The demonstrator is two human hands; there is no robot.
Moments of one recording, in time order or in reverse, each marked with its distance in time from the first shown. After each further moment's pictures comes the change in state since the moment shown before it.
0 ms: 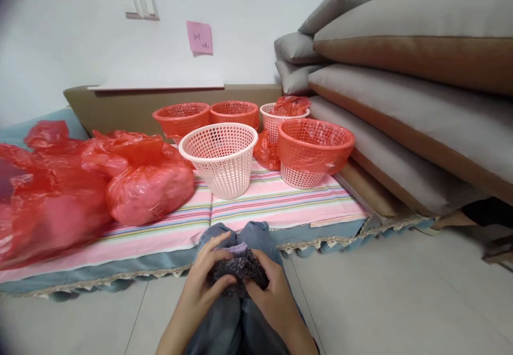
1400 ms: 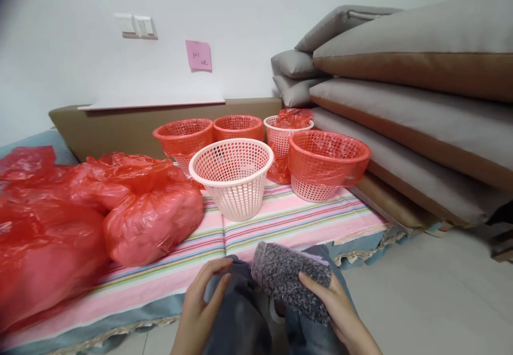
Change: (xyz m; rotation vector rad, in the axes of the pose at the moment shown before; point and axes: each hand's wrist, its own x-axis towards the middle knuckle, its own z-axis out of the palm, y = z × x) left_hand 0.030 -0.061 -0.063 0.059 0.154 -0.004; right_hand 0.036 0.032 -0.008 0.409 0.496 0.506
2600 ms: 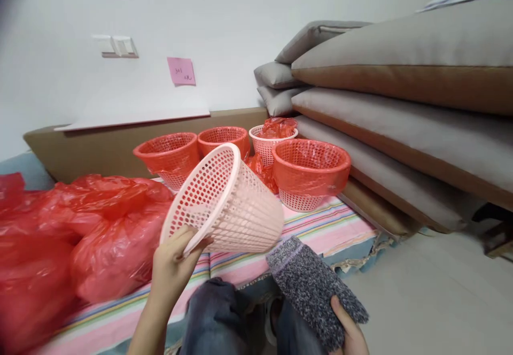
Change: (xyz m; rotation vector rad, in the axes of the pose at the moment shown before) left_hand 0.121 0.043 -0.008 0.295 0.031 0.402; right_hand 0.015 0.008 -0.041 0.608 0.326 0.118
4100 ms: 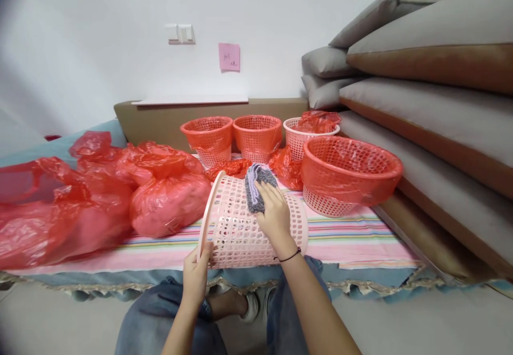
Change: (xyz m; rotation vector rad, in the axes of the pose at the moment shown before) left_hand -0.106 0.016 0.059 -0.421 0.438 -0.916; right_hand 0.034 0.010 0.204 -1.170 -0.839 -1.573
